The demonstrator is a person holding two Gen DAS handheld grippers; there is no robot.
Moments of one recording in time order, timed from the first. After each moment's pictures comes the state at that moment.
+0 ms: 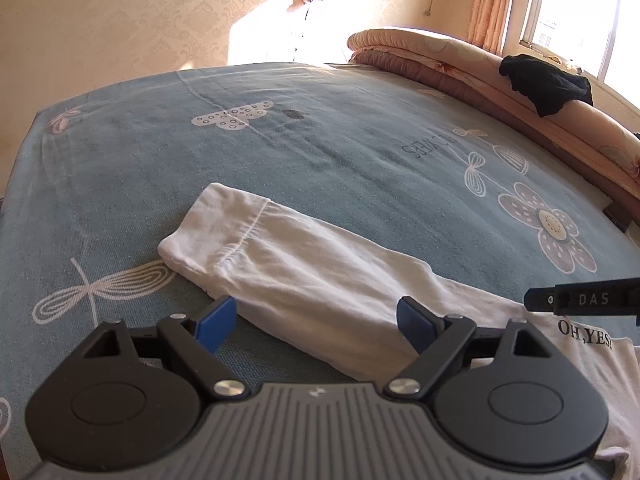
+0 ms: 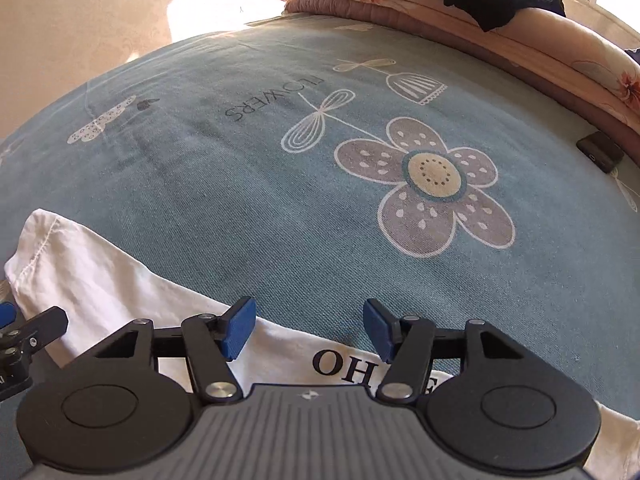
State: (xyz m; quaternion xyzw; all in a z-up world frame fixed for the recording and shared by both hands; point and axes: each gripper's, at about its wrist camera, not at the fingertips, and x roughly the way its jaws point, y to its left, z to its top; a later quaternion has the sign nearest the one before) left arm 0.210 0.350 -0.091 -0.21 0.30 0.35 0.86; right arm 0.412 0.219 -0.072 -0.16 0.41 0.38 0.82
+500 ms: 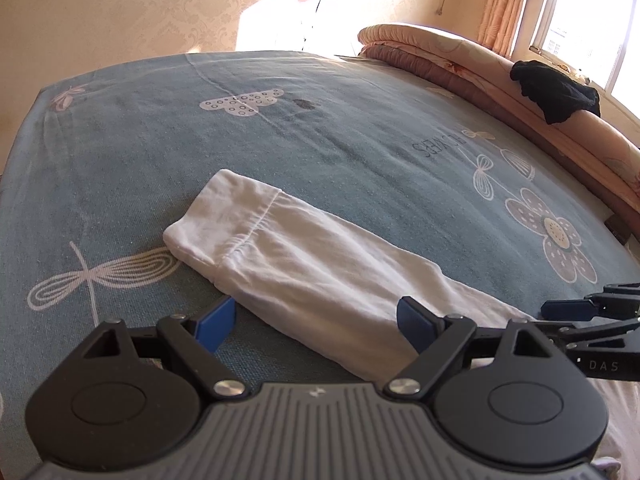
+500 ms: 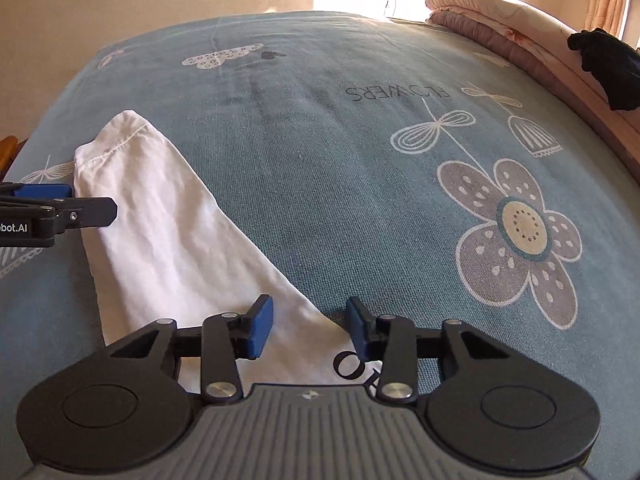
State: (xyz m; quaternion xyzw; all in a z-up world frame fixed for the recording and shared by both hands) left arm 0.209 0.359 -0.096 -0.24 0.31 0.35 0.85; right arm 0.404 0.225 -0.084 -0.27 0.36 0.52 0.73
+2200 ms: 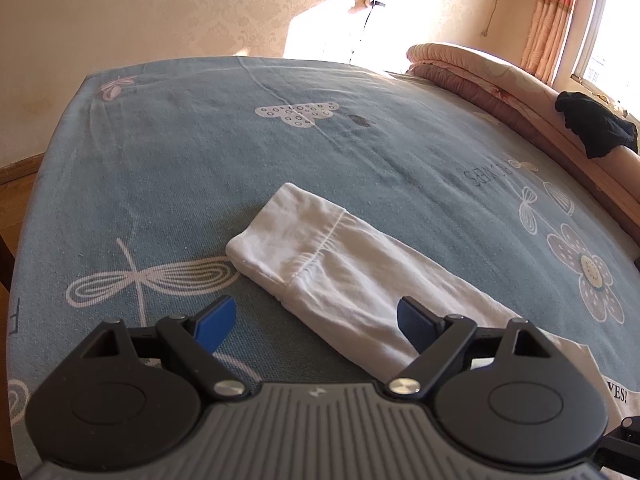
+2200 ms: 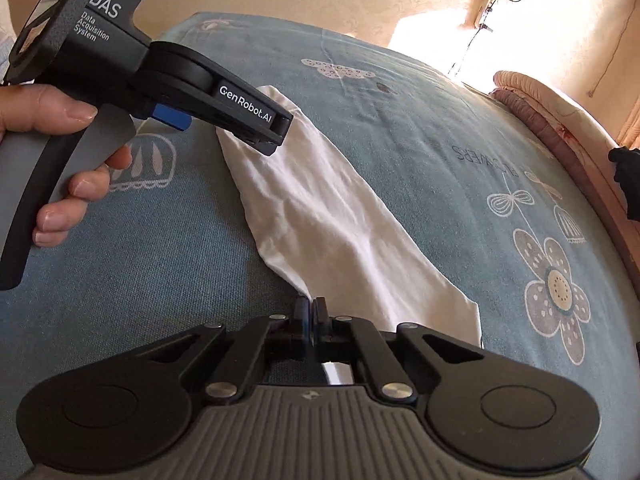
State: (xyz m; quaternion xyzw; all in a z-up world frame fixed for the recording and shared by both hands) left arm 0.192 0.378 -0.094 -0.26 0.28 0.41 0.83; right arm 0.276 0.215 -0.079 -0.34 0.27 0.57 0.70
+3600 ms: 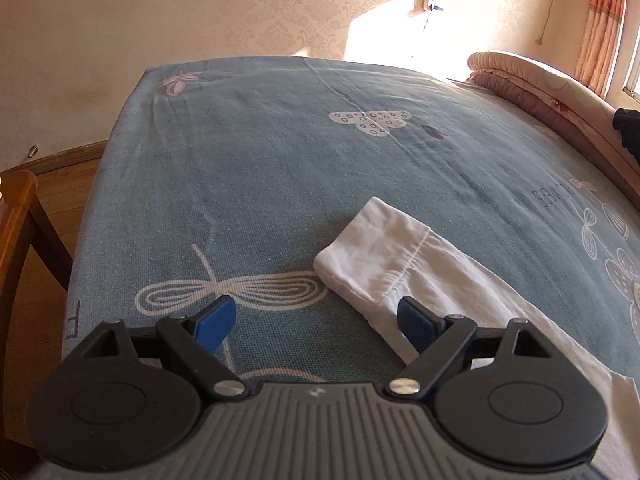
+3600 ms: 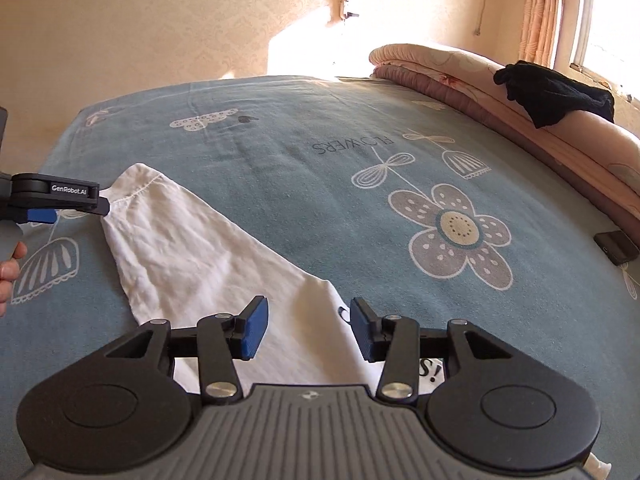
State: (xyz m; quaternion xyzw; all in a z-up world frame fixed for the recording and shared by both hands) left arm 0.168 0.403 -0.094 -0.27 0.29 0.49 0.78; right arm 0.330 0.165 -0.051 -0.22 0.28 0.49 0.79
